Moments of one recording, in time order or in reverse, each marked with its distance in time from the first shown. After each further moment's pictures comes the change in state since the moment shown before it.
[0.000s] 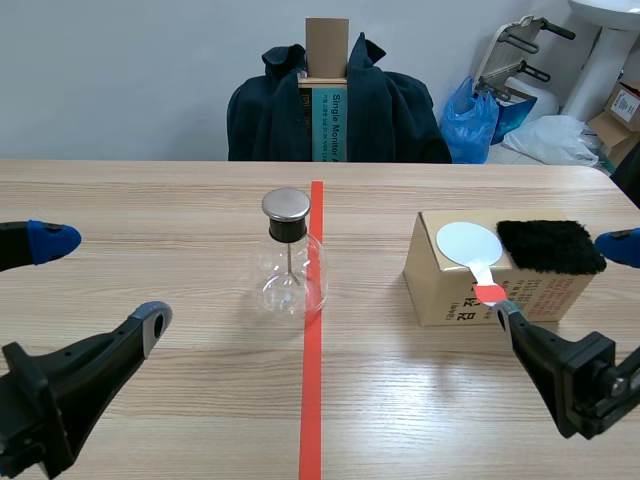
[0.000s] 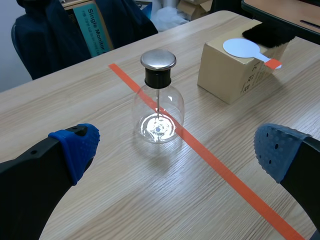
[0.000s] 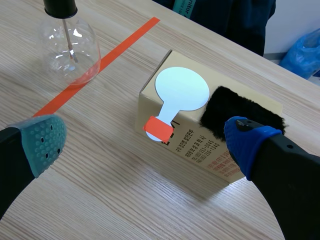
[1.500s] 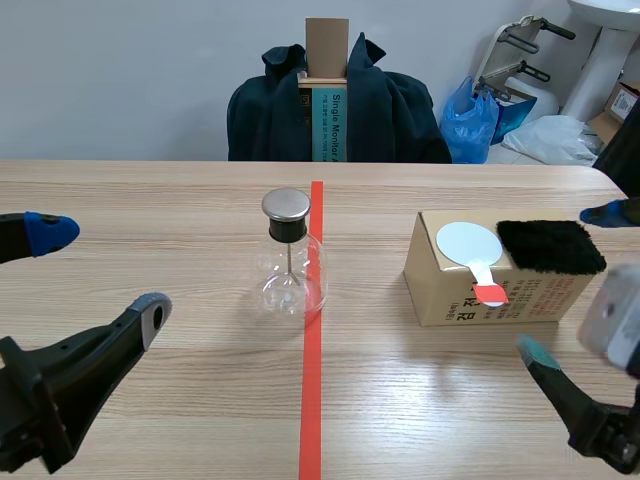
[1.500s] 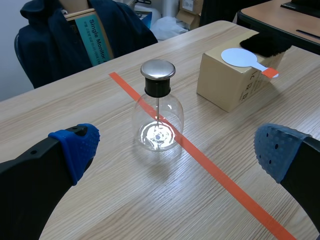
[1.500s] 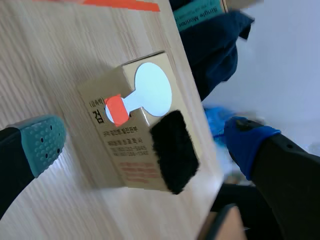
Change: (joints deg) left arm 0.0 0.0 0.0 0.0 0.2 0.0 -2.2; right arm 0.0 0.0 0.0 0.0 -53.7 -7.8 15.2
